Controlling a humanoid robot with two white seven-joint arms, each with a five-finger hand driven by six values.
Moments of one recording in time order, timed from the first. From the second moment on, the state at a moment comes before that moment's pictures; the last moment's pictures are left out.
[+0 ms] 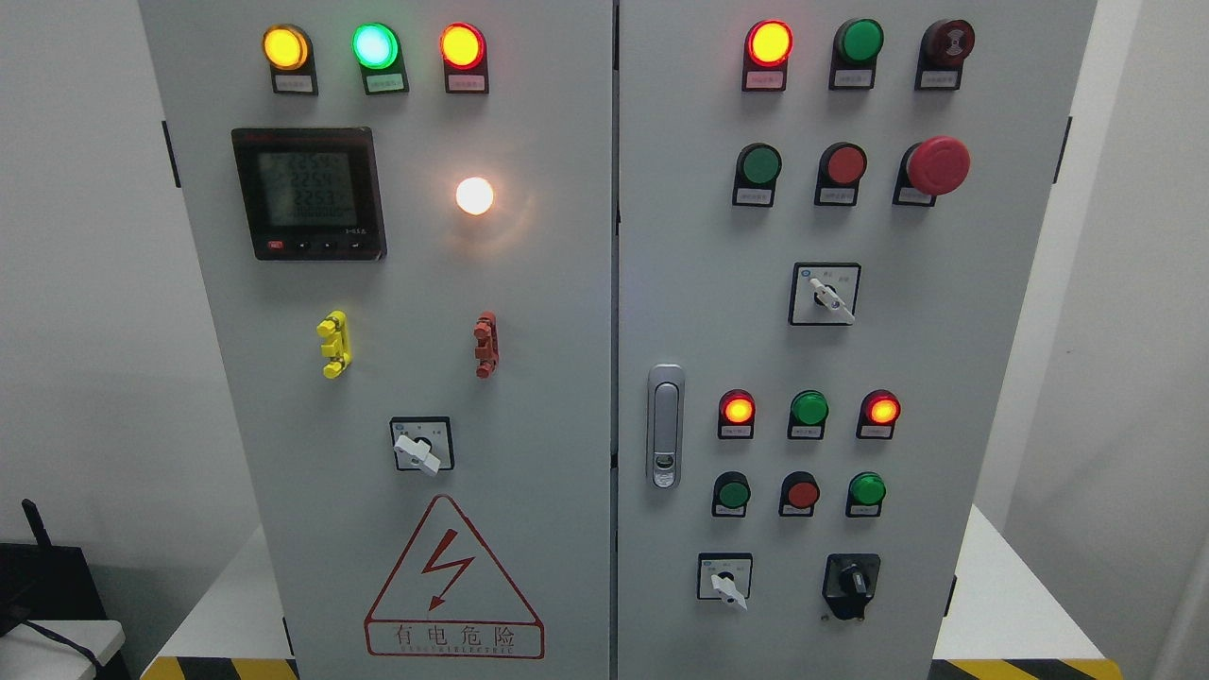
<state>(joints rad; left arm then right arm) 0.00 -0.09 0.08 0.06 0.00 -0.16 0.05 0.16 0.04 0.00 -0.11 0.04 -0.11 -0.04</state>
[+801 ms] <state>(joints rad) 0.00 -0.09 0.08 0.06 0.00 -0.16 0.05 0.23 0.05 0.00 -0.18 0.04 -0.13 -0.04</state>
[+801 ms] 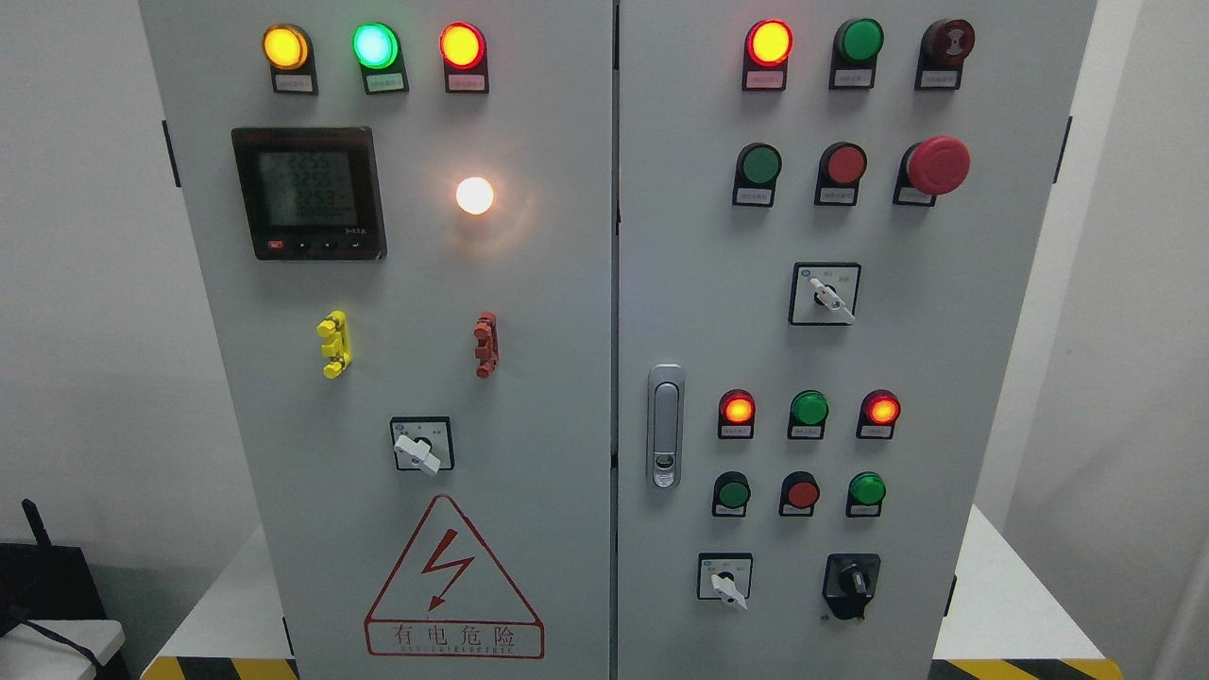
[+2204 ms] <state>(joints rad) 0.00 -0.09 0.08 0.06 0.00 -0.16 0.05 0.83 0.01 0.00 -0.94 0.04 -0.78 -0.15</state>
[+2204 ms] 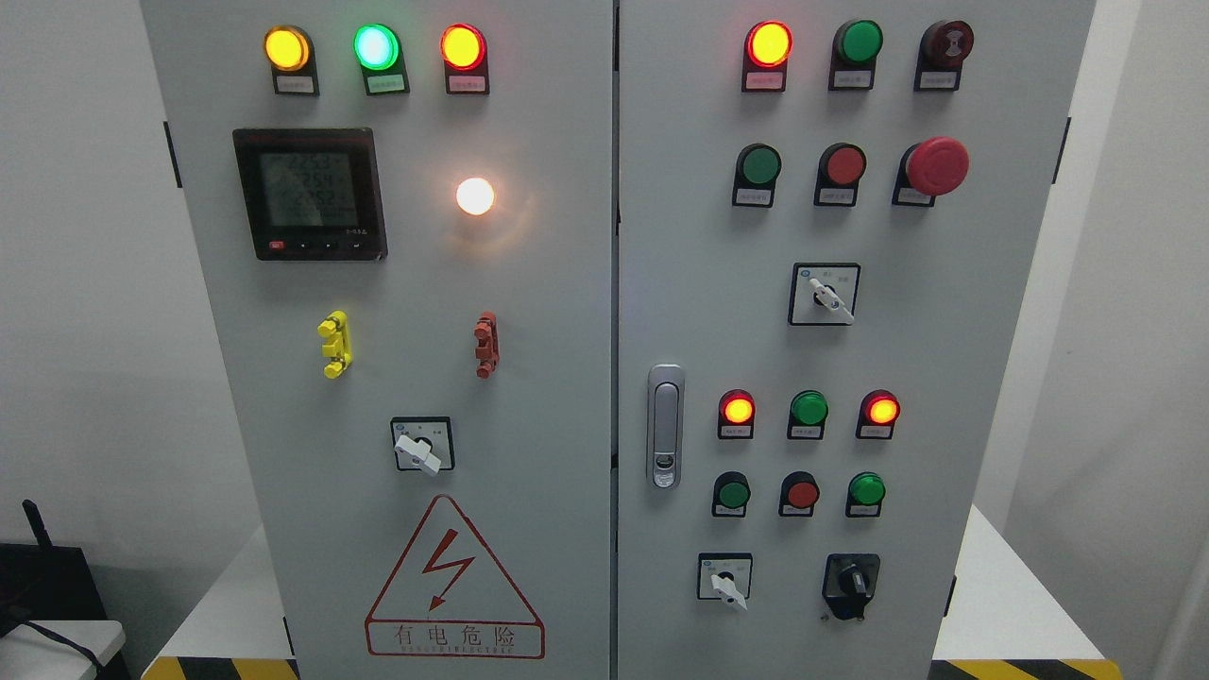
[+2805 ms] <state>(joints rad) 0.00 -0.09 0.08 0.06 0.00 -0.16 0.05 0.90 0.00 -0.06 -1.35 0.04 -0.79 -0.15</state>
